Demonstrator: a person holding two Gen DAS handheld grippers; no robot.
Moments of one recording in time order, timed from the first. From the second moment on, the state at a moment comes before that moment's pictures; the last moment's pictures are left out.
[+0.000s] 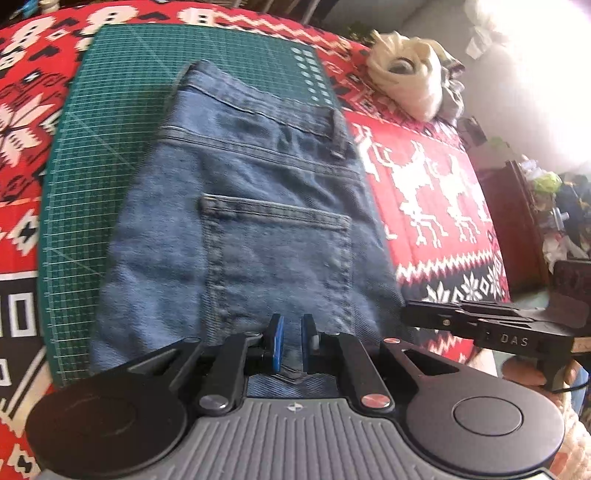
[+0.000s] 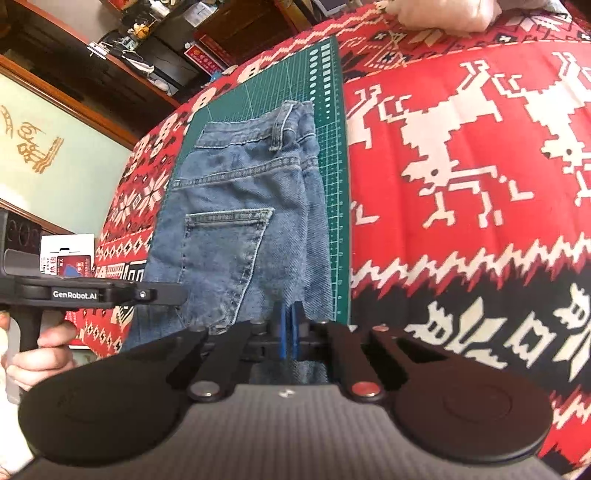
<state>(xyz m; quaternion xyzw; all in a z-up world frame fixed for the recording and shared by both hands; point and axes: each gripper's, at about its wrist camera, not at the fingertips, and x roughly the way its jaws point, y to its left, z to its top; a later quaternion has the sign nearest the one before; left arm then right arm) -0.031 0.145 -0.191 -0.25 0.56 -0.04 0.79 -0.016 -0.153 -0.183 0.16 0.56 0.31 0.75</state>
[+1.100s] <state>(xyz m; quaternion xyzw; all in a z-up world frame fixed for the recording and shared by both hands) 0.001 0.108 -0.193 -0.27 0.57 -0.05 0.77 0.014 -0.172 -0.226 0.30 0.57 0.28 0.71</state>
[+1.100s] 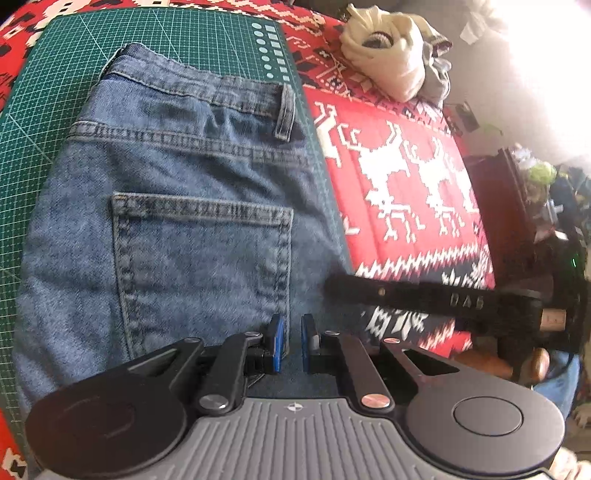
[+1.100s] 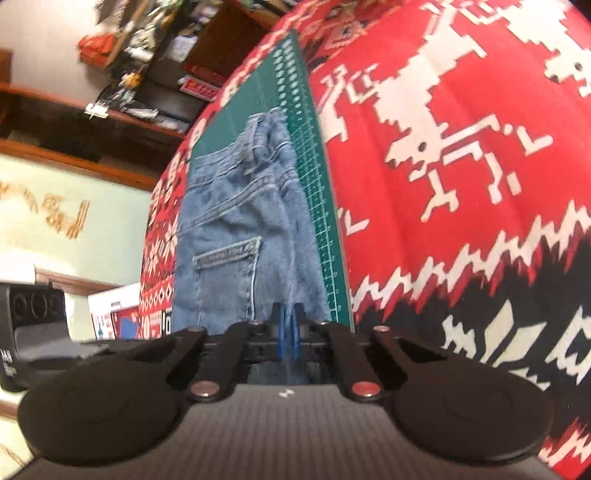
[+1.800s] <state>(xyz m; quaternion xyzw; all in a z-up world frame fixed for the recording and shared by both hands) 0.035 0.090 -0.206 -0.25 0.58 -0.05 0.77 0.010 -0.180 -0.208 0.25 0.57 0.24 0.75</state>
